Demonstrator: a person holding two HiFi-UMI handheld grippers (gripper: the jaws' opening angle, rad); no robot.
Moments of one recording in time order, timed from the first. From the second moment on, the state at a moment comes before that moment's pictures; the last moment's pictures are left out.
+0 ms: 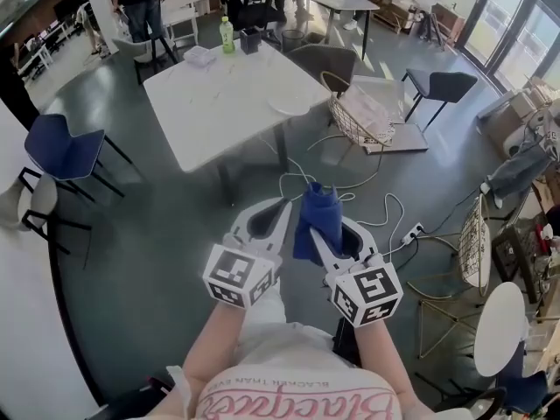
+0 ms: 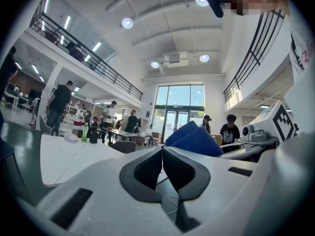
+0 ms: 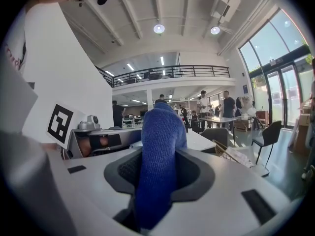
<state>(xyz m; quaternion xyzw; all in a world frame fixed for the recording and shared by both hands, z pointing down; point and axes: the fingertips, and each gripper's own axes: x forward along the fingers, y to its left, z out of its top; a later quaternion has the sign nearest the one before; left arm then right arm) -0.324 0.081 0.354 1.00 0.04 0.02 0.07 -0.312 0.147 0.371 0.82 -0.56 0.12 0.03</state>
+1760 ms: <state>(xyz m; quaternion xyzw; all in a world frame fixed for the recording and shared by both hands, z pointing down) -0.063 -0.075 0.398 0.99 0.02 0.06 0.09 -0.047 -0.009 0.396 0.80 -0.58 0.14 0.05</state>
